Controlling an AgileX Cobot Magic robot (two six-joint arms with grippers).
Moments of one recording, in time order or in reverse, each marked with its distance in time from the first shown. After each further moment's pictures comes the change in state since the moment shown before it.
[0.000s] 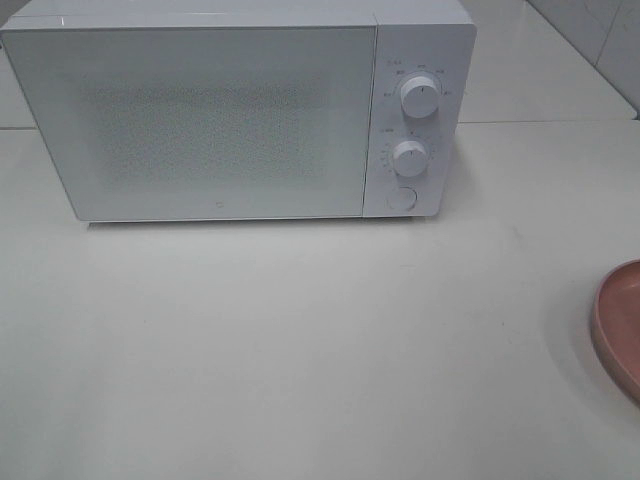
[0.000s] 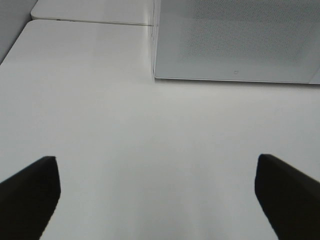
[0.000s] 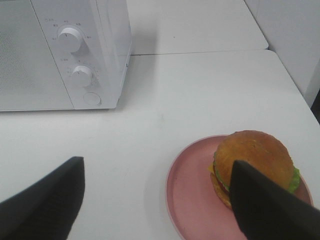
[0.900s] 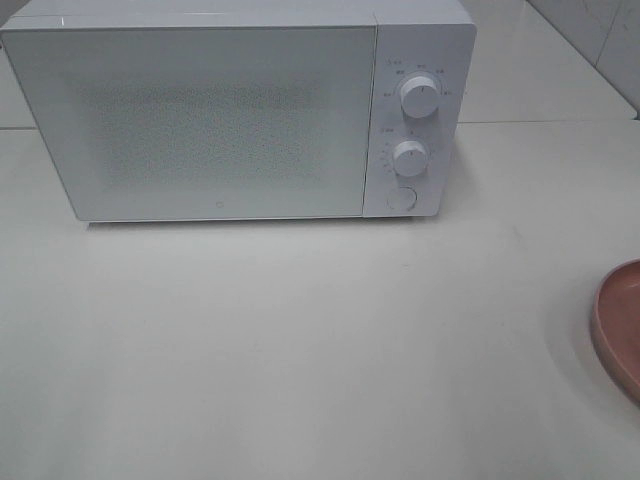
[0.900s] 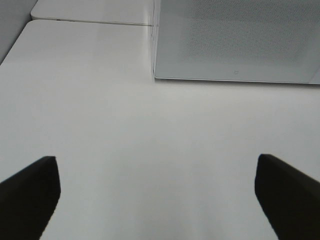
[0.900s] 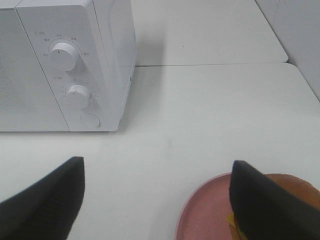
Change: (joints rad) left arm 0.000 0.000 0.000 0.000 -0.001 0.000; right arm 0.000 0.358 0.115 0.000 -0.476 0.000
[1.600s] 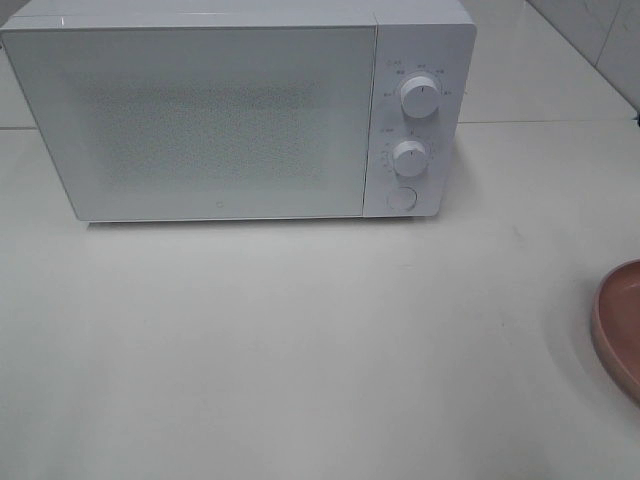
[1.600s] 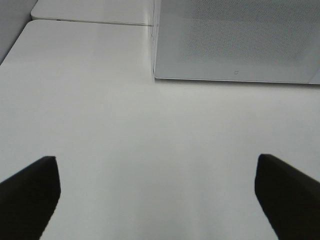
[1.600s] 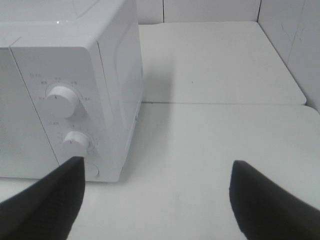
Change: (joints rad) left arm 0.000 0.000 0.001 0.000 0.000 0.000; right arm 0.000 0.341 0.014 -0.027 -0.465 0.000
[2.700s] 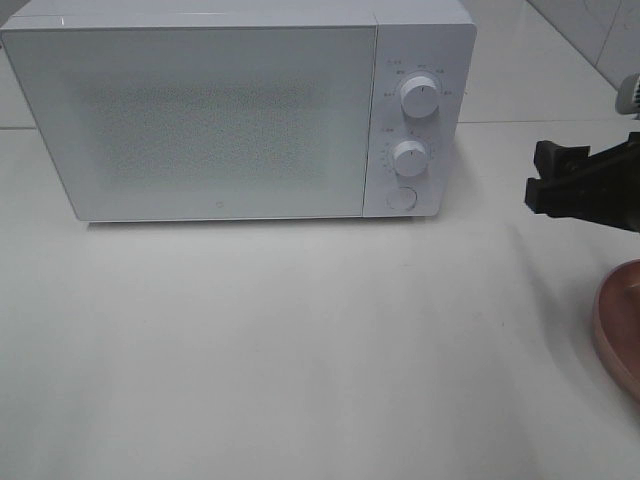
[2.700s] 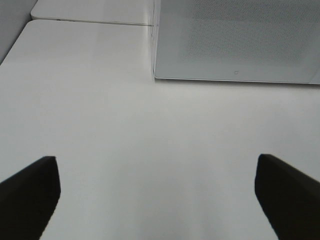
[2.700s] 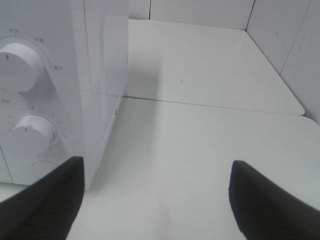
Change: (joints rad) left arm 0.000 0.000 0.000 0.000 0.000 0.000; right arm 0.262 0.582 0.083 0.577 -0.753 -0.527
